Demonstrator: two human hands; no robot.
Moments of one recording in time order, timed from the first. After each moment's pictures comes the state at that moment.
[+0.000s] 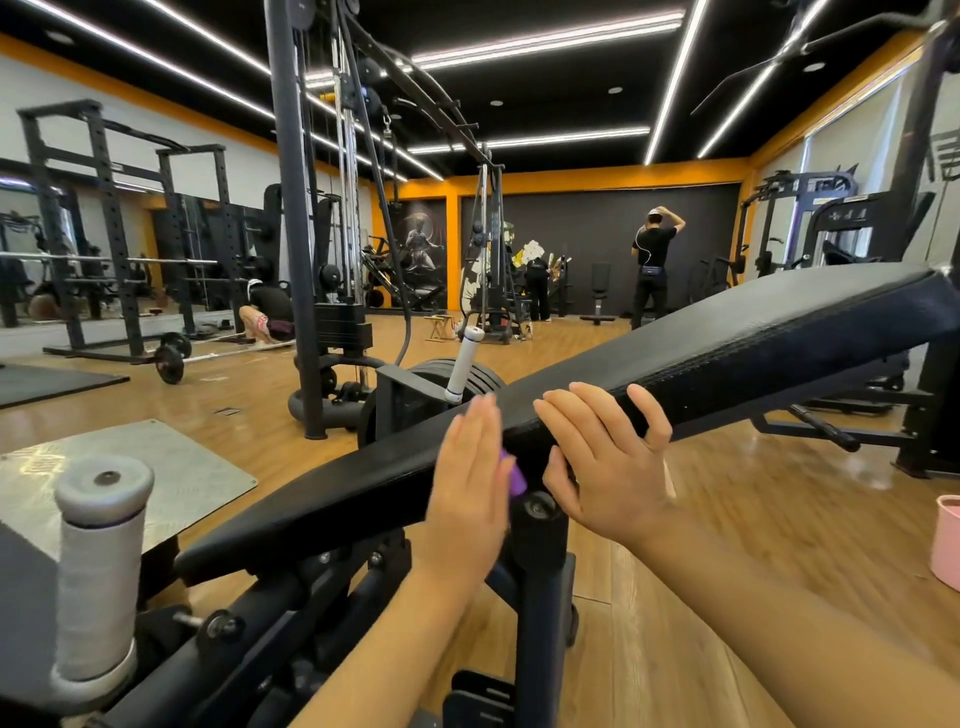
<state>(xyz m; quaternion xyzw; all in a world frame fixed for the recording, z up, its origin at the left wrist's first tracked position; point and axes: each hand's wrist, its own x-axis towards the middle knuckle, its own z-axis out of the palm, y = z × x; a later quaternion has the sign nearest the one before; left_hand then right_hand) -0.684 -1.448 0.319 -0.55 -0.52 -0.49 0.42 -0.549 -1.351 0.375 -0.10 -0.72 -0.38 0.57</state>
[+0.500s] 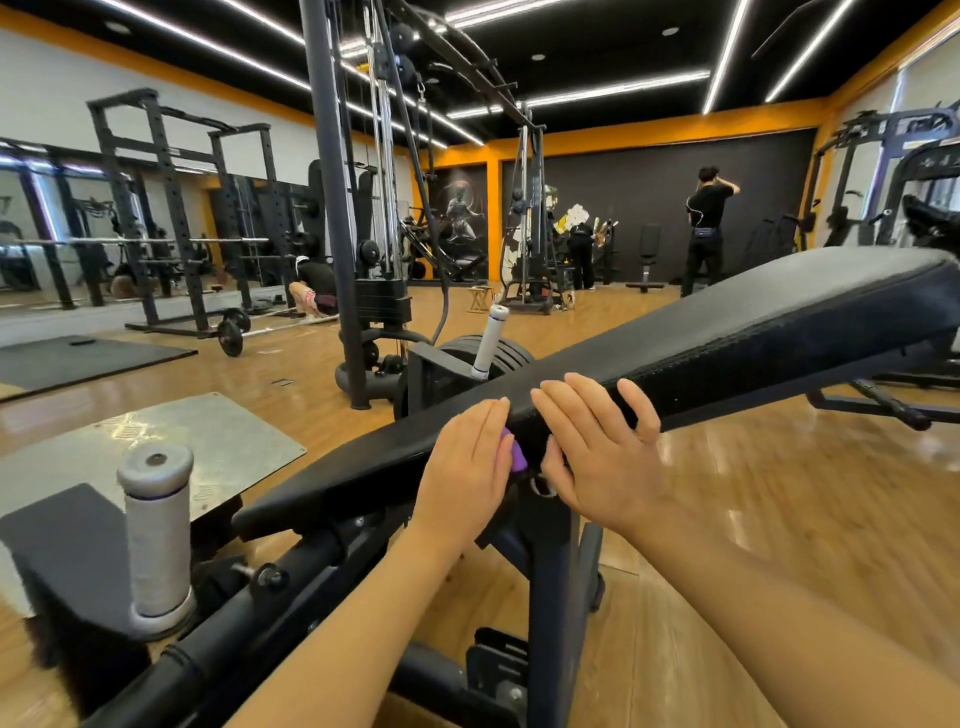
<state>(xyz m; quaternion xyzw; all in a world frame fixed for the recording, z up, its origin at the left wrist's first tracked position) -0.685 -1.467 0.340 -0.56 -0.58 -0.34 0.49 -0.543 -1.355 0.372 -0.11 -0.76 -0.35 0.53</state>
